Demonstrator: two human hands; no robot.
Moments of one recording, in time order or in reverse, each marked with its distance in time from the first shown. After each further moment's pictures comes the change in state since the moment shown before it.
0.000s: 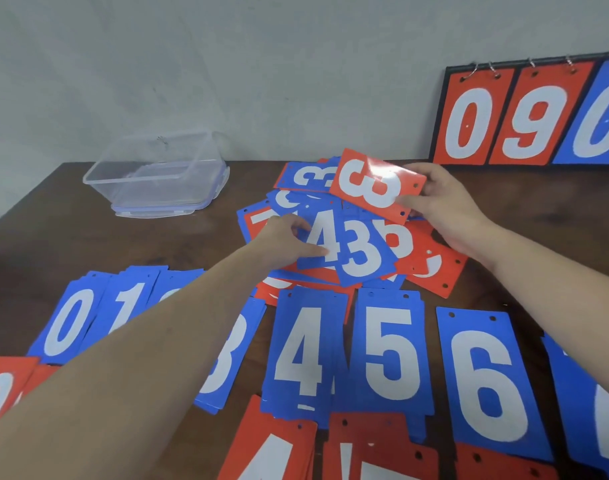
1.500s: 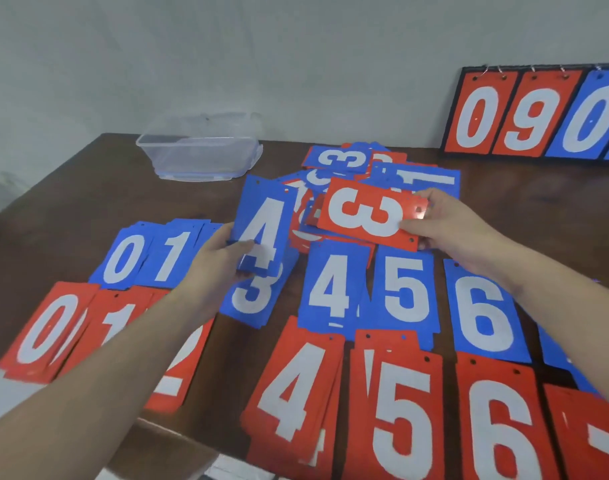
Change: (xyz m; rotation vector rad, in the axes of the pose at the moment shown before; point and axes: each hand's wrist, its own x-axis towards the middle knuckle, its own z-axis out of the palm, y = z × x) left_hand -0.167 -0.105 -0.023 -0.915 0.236 0.007; right_hand -0.122 -0.040 0.038 -0.076 -0.180 0.151
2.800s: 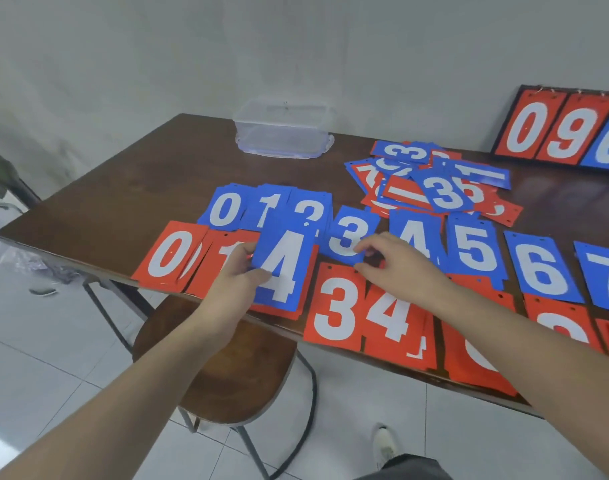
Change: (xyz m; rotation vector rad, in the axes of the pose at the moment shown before) left_hand -0.137 -0.047 -0.138 0.006 0.047 -0.018; right_hand -0.101 0.001 0.211 -0.762 -0.029 -0.401
